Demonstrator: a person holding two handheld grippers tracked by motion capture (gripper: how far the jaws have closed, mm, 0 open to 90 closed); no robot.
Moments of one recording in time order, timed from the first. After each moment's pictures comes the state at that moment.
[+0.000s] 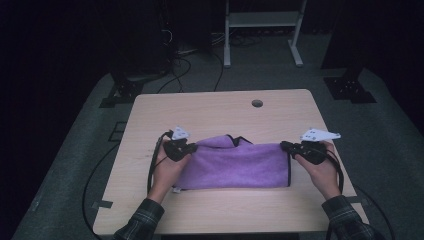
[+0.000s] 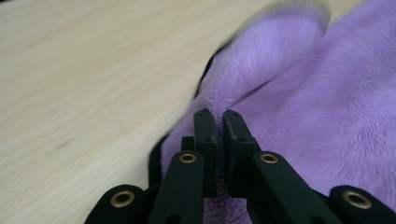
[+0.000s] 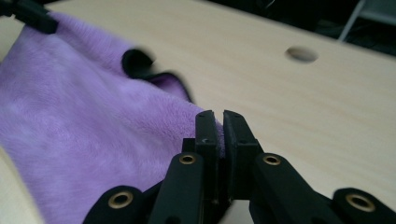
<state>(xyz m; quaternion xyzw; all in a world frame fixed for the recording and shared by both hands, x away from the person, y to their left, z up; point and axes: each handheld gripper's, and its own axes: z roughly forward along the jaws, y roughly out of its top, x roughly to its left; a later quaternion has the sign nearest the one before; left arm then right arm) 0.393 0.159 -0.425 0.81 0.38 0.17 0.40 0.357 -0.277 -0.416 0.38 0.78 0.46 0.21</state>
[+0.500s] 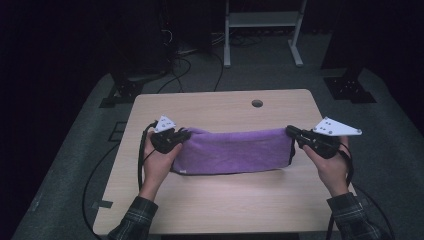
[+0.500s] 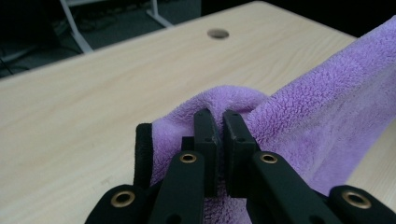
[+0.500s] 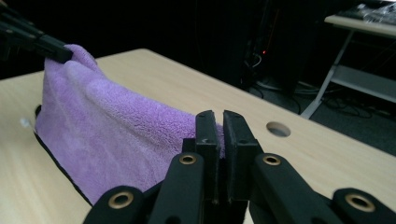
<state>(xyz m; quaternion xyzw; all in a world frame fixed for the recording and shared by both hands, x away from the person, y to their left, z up) 0.385 0.173 -0.378 0.77 0.37 0.21 0.47 0.337 -0.275 -0.356 0.33 0.74 0.52 0.28</state>
